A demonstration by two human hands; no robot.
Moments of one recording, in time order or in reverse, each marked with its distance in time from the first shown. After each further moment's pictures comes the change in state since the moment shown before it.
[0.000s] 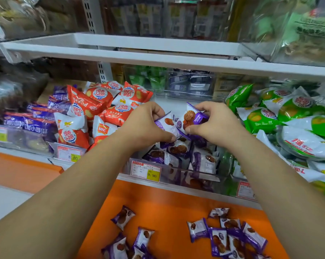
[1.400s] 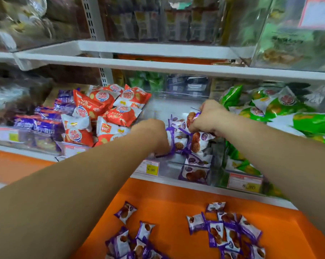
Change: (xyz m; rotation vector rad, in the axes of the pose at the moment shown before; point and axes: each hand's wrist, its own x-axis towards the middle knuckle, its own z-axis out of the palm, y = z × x) left_hand 0.014 0.012 0.032 0.883 -0.299 -0.108; right_hand 0.021 -0.010 -0.009 -0.294 -0.103 0.269
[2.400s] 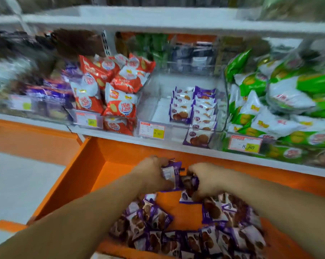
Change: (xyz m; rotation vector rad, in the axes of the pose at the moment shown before) left_hand -0.124 -0.018 0.144 -0.498 -0.145 0.152; right_hand -0.134 0.094 0.123 -0.377 -0.705 -0.277
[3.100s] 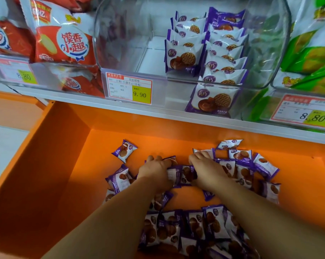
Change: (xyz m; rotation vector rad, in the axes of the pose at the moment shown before) left_hand 0.092 -0.078 0.176 0.288 -0.313 -0.192; right_hand 0.148 0.083 0.163 0.014 0.184 0.006
